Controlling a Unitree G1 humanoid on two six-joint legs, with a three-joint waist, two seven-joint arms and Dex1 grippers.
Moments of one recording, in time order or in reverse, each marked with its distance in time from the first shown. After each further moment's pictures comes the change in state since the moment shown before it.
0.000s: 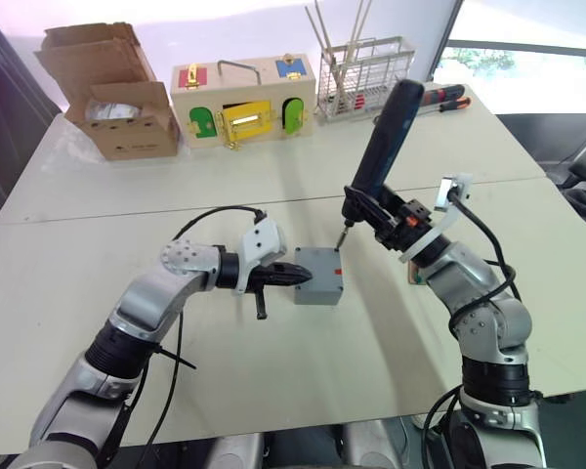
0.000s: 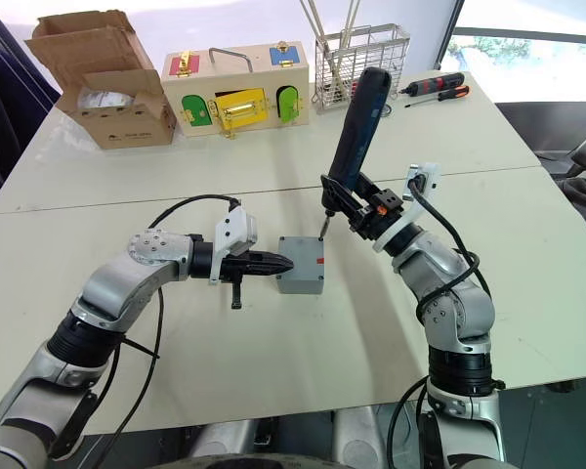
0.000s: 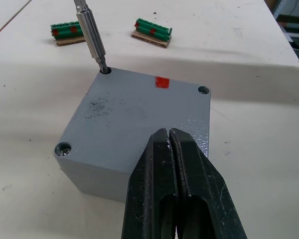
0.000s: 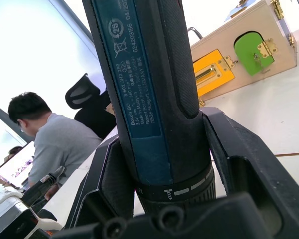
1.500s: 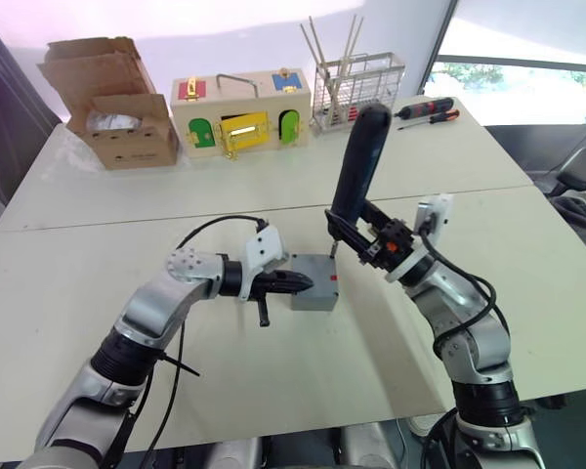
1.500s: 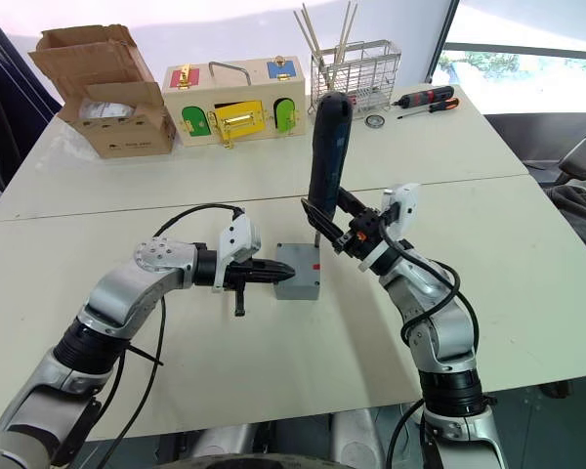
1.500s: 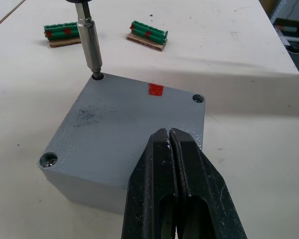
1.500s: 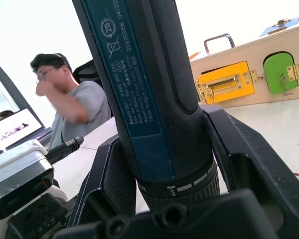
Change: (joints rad) left arm 0.042 -0.029 -0.005 -0.011 0.018 0.026 0.008; right arm 0.118 -0.005 0.170 -0.007 -0.191 -0.262 0.077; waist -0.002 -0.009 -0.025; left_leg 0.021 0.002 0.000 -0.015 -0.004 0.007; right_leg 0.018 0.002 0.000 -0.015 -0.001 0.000
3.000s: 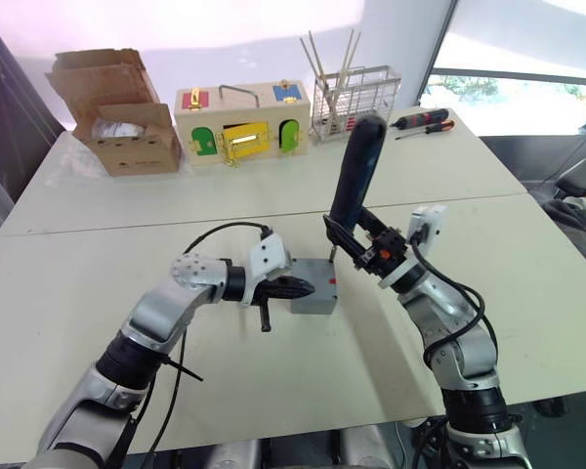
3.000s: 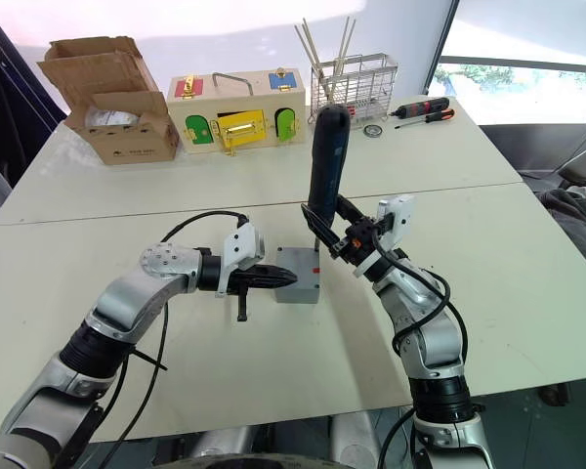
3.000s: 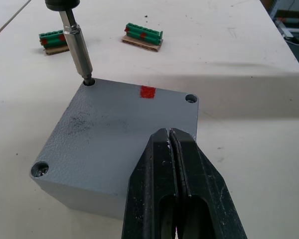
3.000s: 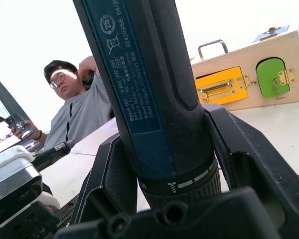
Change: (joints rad) left arm 0.015 -0.013 -0.030 0.048 0.054 -0.079 -0.013; right arm 0.039 0.055 0.014 0.048 -0.053 -0.076 -0.020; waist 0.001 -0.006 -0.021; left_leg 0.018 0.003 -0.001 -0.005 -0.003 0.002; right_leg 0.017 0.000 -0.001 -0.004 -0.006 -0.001
